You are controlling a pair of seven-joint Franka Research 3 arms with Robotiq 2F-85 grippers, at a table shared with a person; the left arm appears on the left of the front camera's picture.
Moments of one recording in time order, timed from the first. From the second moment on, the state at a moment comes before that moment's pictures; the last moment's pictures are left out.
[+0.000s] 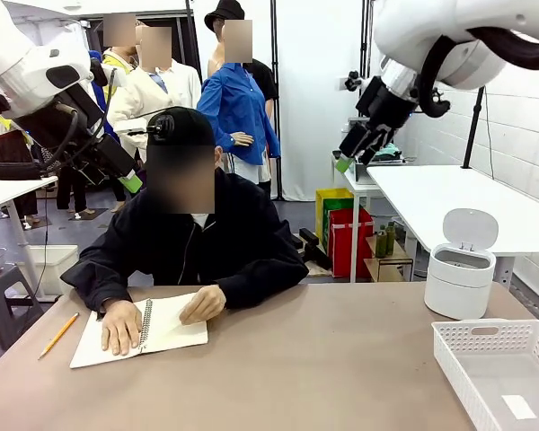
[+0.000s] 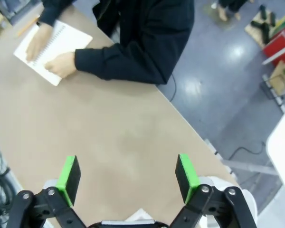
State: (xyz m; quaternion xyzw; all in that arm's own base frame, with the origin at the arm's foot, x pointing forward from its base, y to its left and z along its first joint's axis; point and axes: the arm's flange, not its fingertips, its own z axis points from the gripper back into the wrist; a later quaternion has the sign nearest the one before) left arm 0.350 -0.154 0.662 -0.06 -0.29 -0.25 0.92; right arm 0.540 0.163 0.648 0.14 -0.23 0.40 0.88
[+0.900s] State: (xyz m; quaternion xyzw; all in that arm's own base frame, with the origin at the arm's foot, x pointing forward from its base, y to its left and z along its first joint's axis) left arm 0.350 -0.154 0.662 -0.06 -0.29 -0.25 0.92; right arm 0.542 0.183 0.692 0.12 -0.24 0.42 0.87
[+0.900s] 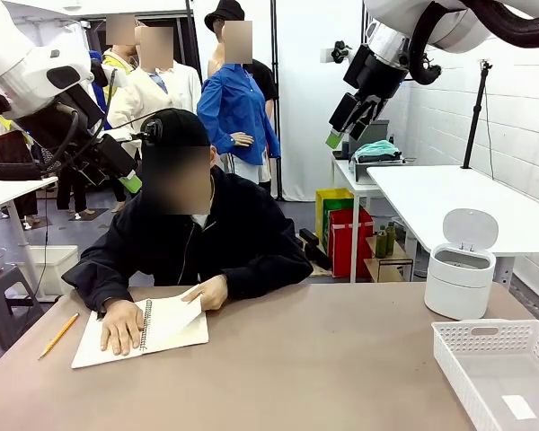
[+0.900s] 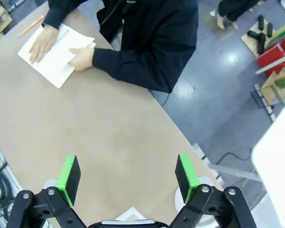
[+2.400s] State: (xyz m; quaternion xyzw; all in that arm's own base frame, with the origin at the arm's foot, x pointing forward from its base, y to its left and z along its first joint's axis) left arm 0.350 -0.154 0.662 -0.06 -0.29 -0.25 0.92; right arm 0.533 0.213 0.702 0.14 -0.26 0.45 0.84
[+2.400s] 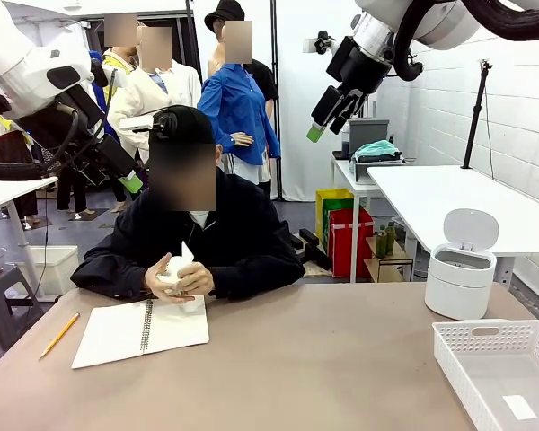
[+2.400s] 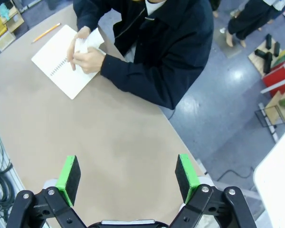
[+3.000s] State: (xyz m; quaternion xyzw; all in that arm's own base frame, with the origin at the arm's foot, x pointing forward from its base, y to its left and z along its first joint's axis) left arm 0.350 -0.154 0.662 -0.06 -0.29 -0.25 0.92; right arm 0.533 0.213 0.702 0.14 -0.26 0.45 0.84
